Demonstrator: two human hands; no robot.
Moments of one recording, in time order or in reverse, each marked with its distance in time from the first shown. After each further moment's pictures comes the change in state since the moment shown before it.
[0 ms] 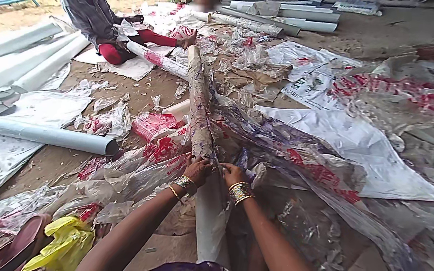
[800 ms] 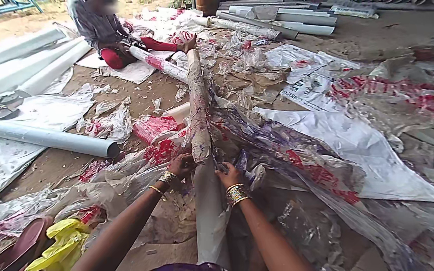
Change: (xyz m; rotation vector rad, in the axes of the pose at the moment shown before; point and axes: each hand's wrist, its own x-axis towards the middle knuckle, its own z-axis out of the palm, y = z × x) left_hand -0.020 -0.056 -0.019 -0.390 0.227 -0.027; right_hand -0.004 -0.005 0.007 0.082 0.089 -0.009
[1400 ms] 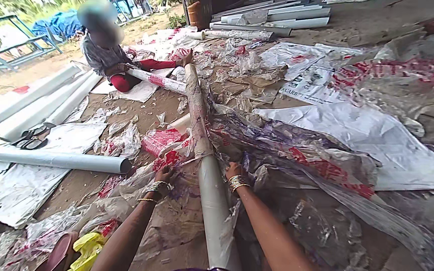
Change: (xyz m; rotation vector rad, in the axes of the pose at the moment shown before) left_hand -0.017 -0.042 -0.024 -0.227 0.374 -0.528; right_hand 0.036 -0.009 -0.013 -0.376 -0.093 0.088
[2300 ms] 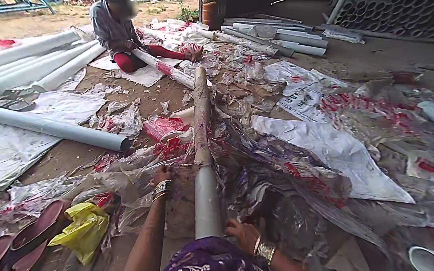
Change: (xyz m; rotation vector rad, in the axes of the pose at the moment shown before) left_hand -0.064 -0.023 0.003 0.169 0.171 -0.347; right_hand -0.163 0.111 0.064 -0.366 -0.514 -0.627
